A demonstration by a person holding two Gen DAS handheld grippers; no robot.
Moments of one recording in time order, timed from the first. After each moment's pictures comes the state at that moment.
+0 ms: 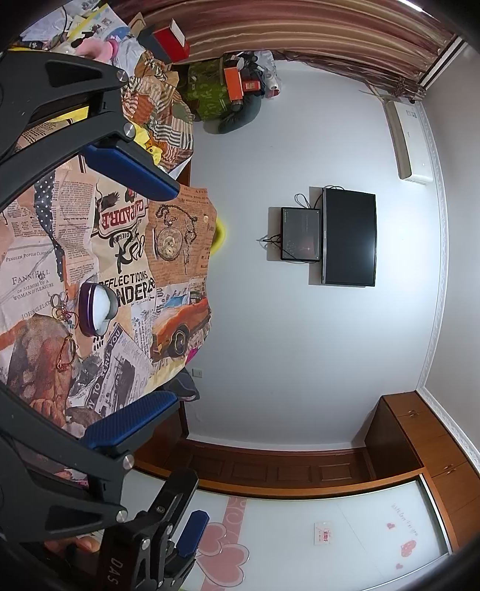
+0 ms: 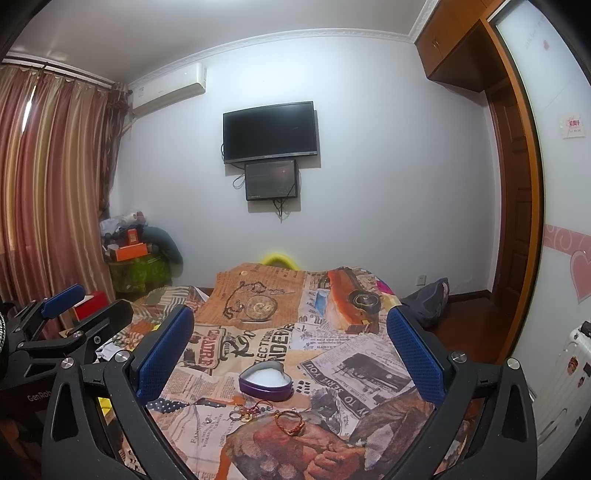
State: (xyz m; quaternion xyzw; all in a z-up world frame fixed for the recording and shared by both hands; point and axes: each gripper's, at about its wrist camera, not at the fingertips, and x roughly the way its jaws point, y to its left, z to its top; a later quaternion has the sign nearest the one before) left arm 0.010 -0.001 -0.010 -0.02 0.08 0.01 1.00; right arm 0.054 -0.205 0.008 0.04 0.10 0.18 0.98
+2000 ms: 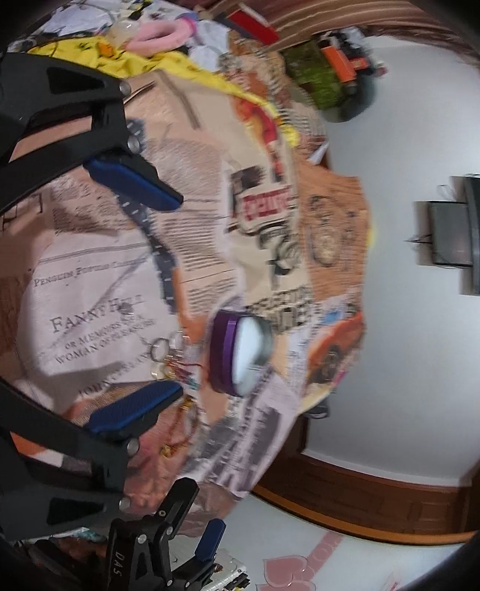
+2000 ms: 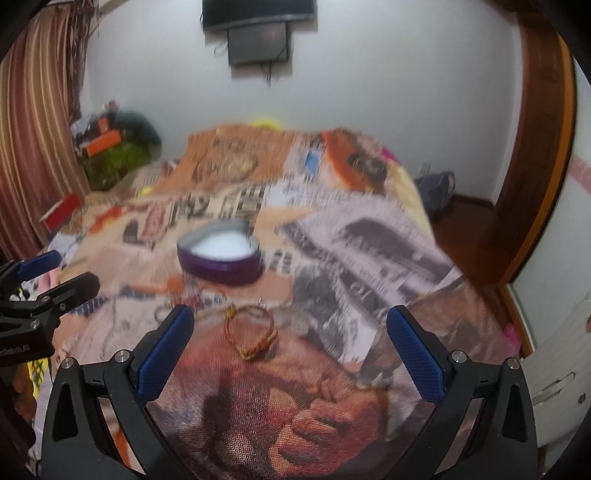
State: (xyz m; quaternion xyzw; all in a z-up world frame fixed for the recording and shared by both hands) left arm 0.147 0.043 -0.177 -0.03 0.38 0.01 0.93; right arm 0.159 -0.179 -0.136 -0.02 0.36 0.18 0.92
